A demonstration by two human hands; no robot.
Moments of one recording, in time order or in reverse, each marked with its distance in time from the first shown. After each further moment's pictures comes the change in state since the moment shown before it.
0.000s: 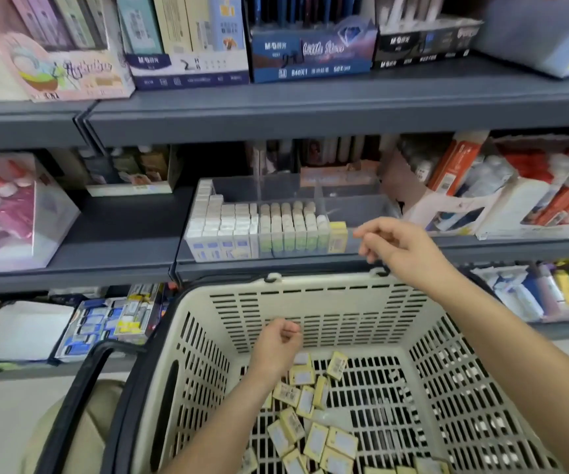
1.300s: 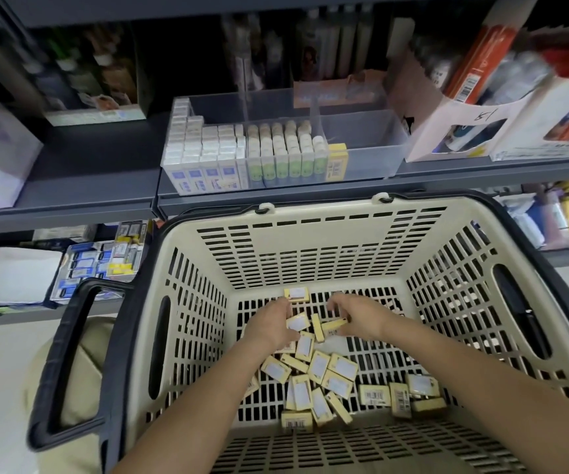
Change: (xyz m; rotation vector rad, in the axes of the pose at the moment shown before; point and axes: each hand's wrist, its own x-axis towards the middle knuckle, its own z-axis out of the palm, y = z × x) left_hand -0.011 -0.067 0.024 0.658 -0.353 -0.077; right_hand -0.097 0.153 0.112 -0.525 -0.725 0.380
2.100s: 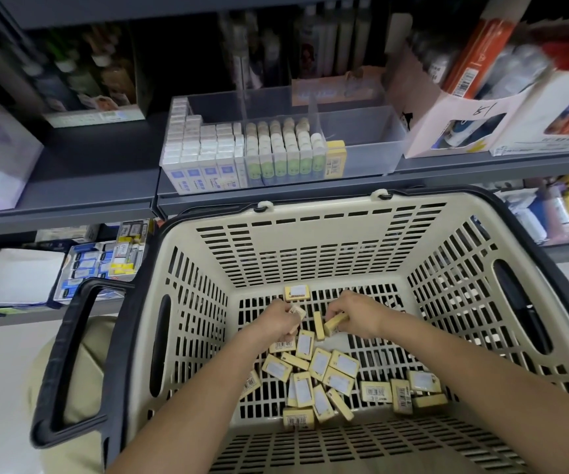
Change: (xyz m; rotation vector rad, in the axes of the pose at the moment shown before) left_hand 0.004 0.010 0.000 -0.690 -0.170 -0.226; right_hand 0.005 -0.003 0.002 -0.046 -0.010 -0.075
